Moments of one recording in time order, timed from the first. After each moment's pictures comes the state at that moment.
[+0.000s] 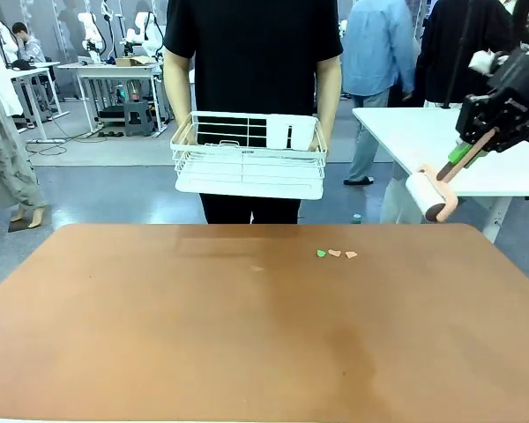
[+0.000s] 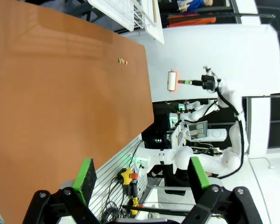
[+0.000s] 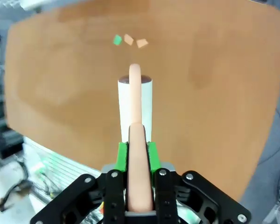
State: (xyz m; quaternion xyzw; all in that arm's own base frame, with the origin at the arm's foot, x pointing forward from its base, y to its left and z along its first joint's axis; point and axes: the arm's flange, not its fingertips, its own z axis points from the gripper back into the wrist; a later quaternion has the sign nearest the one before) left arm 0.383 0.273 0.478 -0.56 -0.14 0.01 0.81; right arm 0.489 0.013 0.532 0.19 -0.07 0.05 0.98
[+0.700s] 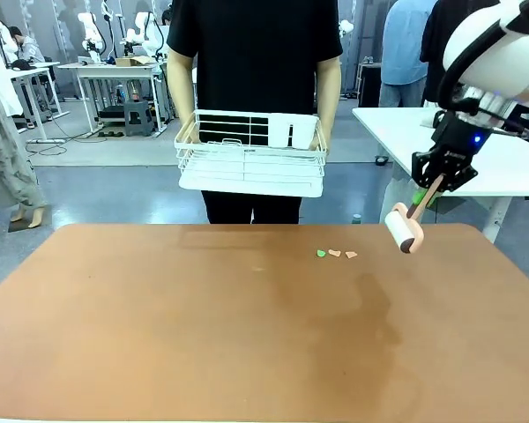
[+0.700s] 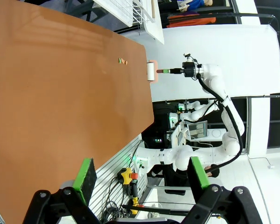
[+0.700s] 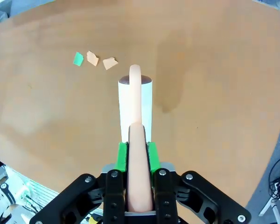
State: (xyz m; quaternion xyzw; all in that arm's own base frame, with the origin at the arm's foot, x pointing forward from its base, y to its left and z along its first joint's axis) left arm 0.383 0.273 0.478 -0.56 -0.14 0.01 0.81; right arm 0.561 0.045 0.424 0.14 -0.05 0.02 0.99
